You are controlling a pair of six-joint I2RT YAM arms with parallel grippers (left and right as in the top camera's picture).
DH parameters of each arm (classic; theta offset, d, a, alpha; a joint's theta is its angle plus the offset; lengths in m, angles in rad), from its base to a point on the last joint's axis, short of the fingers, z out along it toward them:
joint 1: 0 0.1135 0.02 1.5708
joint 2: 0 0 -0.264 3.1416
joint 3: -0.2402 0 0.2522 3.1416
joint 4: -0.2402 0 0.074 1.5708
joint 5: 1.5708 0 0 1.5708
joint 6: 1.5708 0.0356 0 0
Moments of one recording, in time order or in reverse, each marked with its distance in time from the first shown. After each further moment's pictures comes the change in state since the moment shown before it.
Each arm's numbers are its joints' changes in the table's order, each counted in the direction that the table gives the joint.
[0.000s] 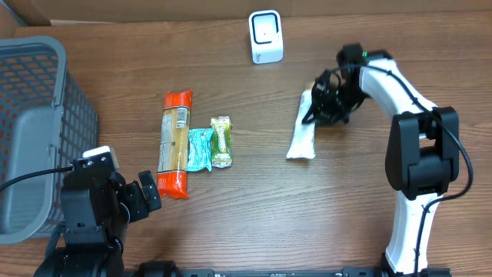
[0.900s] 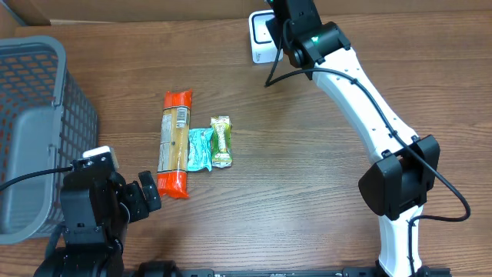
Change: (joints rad) left arm 0.000 0.000 0.000 0.000 0.000 0.000; right arm 0.307 0.064 -0.366 0.543 1.004 -0.291
